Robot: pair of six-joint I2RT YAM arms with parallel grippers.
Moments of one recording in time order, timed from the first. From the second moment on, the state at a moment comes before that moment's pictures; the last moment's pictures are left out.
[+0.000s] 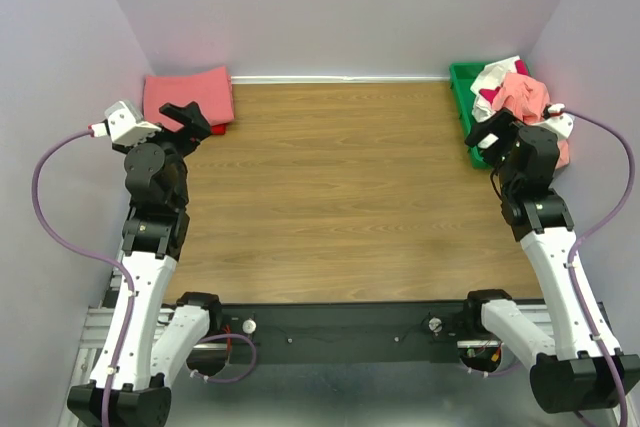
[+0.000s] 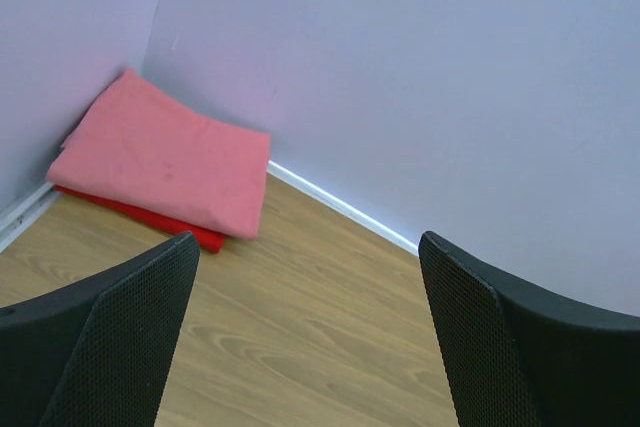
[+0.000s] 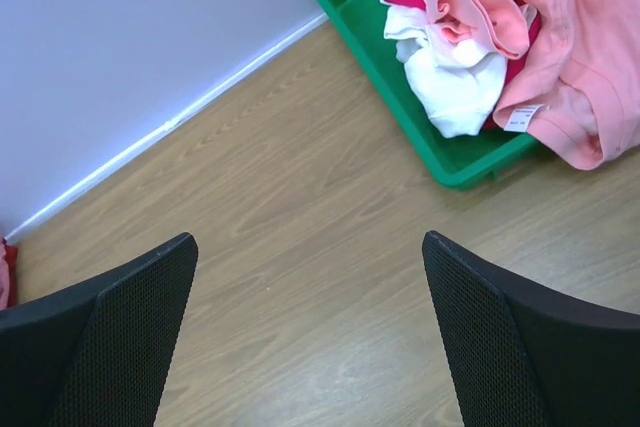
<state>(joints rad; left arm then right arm) -0.10 0.78 0.92 -0.05 -0.36 -0.50 0.06 0.90 0.94 -0.30 0.30 0.52</state>
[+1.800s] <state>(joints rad) -0.10 0.97 0.83 0.08 -0.16 -0.49 -0.40 2.17 1.79 -0.38 0.03 0.36</state>
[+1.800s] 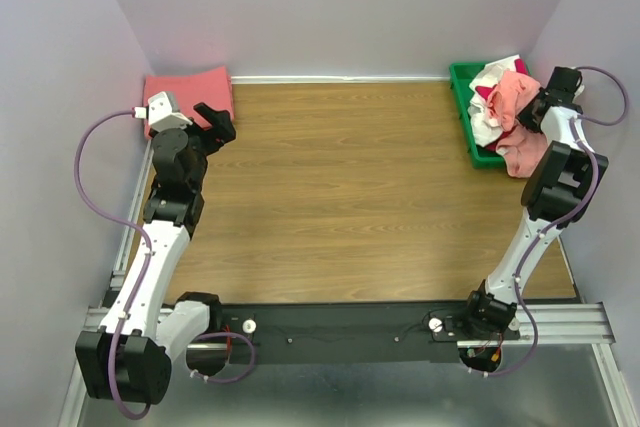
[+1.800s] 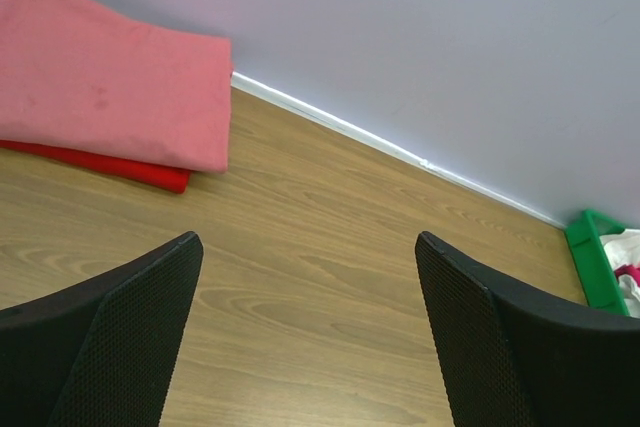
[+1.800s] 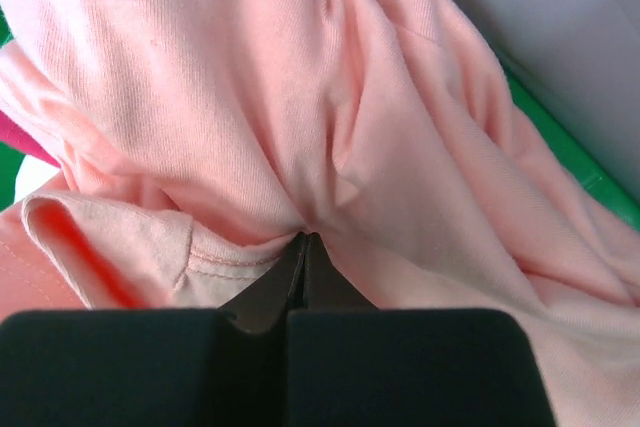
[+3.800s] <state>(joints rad) -0.10 0.94 0.87 0.01 -0.17 -0.48 -0.41 1.78 1.68 -0.43 0.08 0.36</state>
